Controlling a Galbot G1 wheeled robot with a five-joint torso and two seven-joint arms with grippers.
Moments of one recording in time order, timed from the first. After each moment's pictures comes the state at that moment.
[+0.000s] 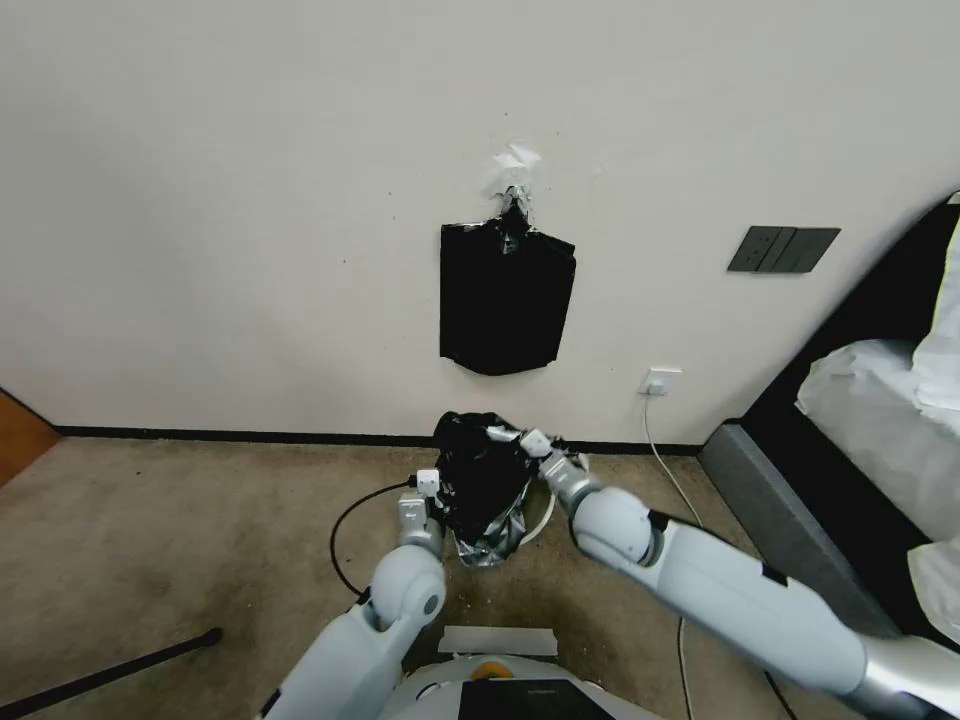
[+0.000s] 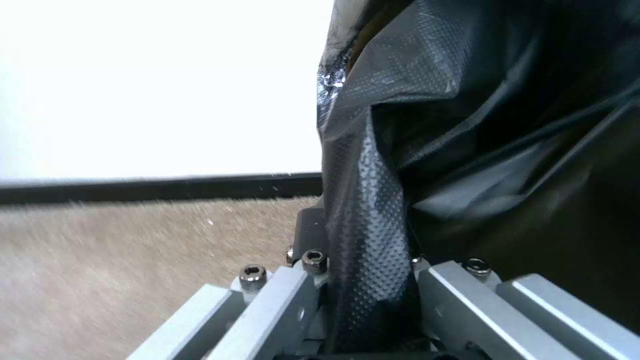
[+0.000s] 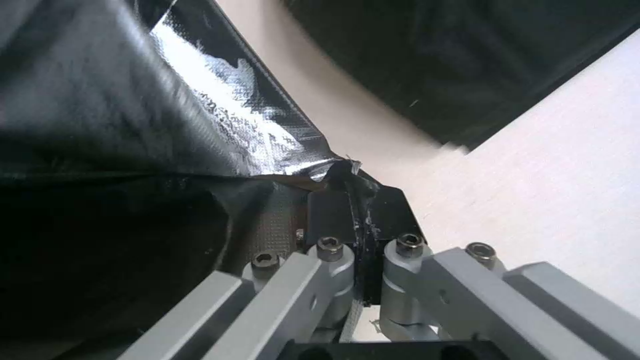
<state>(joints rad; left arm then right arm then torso) 1.33 -1.13 -0.05 -2.13 -0.46 0.42 -0.51 -0.68 0.68 -0.35 2.10 0.43 -0.62 0.42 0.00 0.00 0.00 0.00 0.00</state>
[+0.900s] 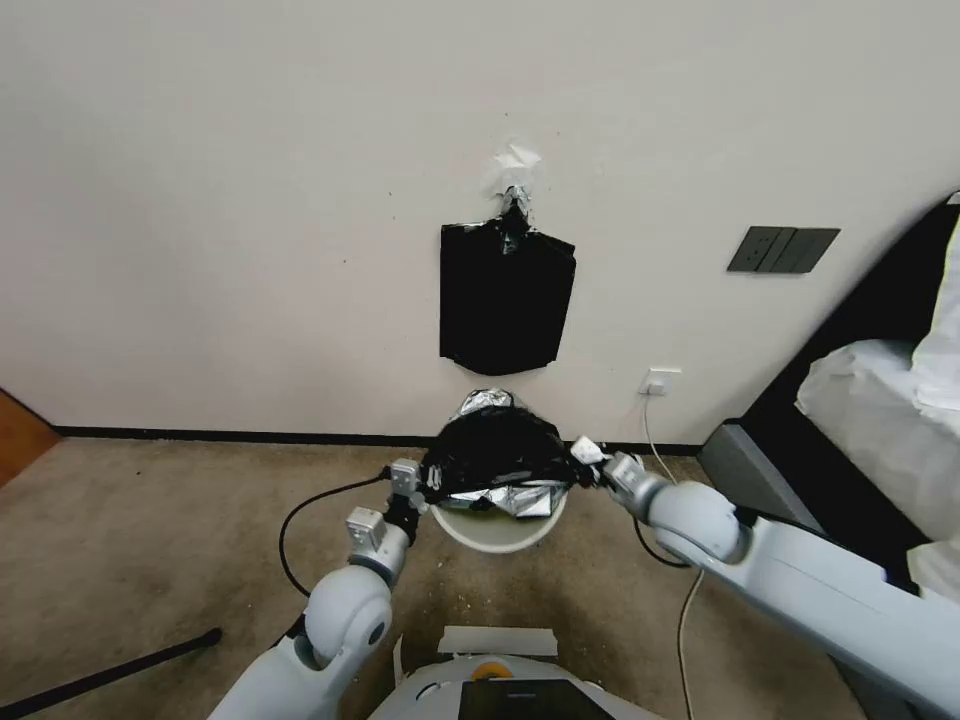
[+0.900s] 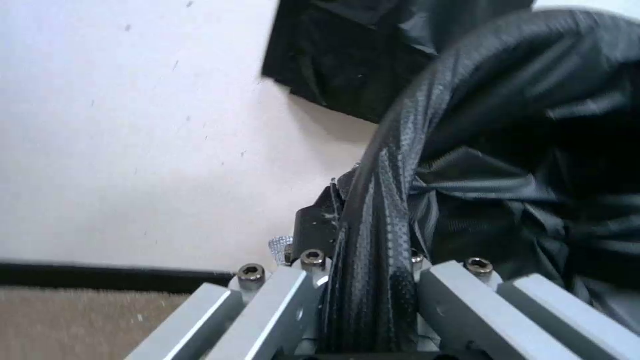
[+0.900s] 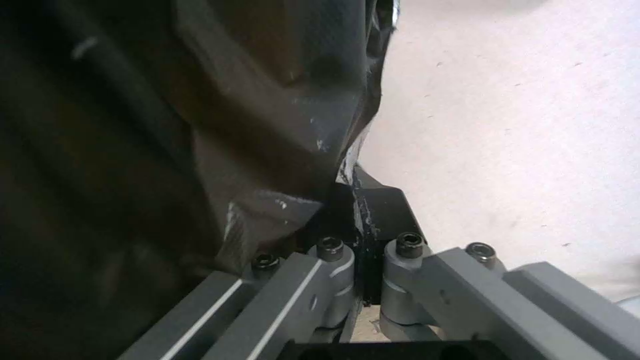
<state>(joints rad) 1.40 -1.10 -0.21 -2.22 -0.66 0.15 -0.34 -1.16 0.44 0.01 2.17 0.45 -0.47 0.11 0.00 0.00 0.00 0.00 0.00</state>
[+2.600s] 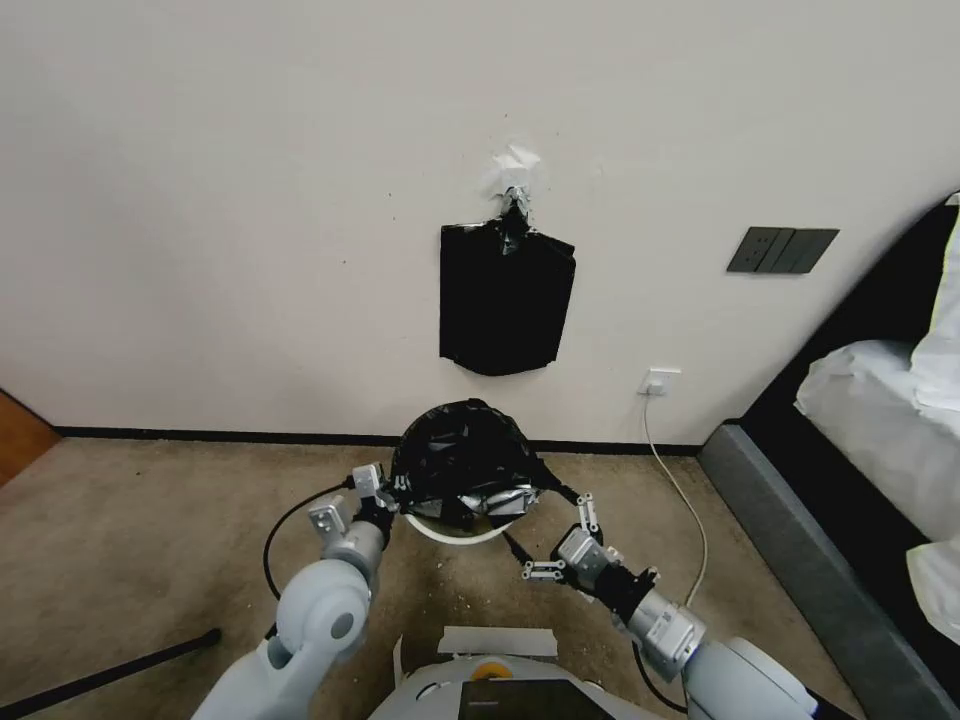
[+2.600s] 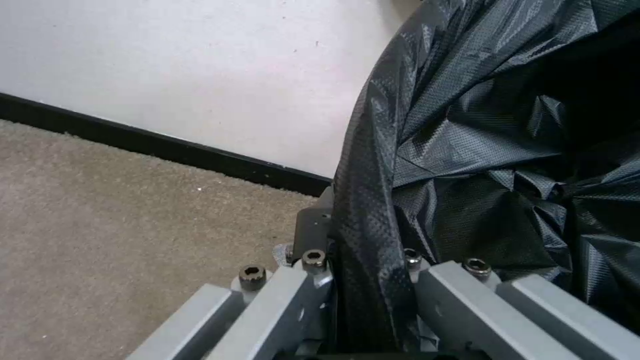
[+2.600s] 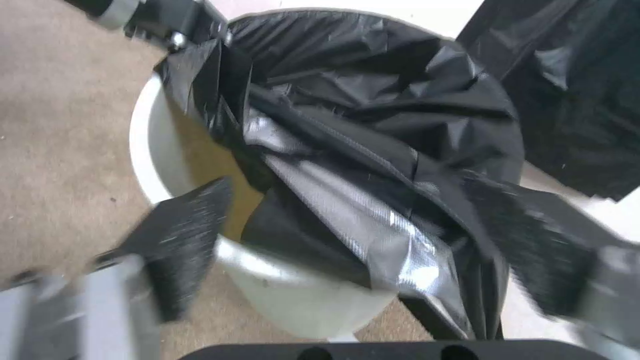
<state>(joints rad) 1.45 -1.12 -0.25 -2.28 -0.82 0.37 -0.56 -1.76 0.77 0.27 2.45 -0.04 -0.13 -0.01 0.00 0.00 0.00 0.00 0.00</state>
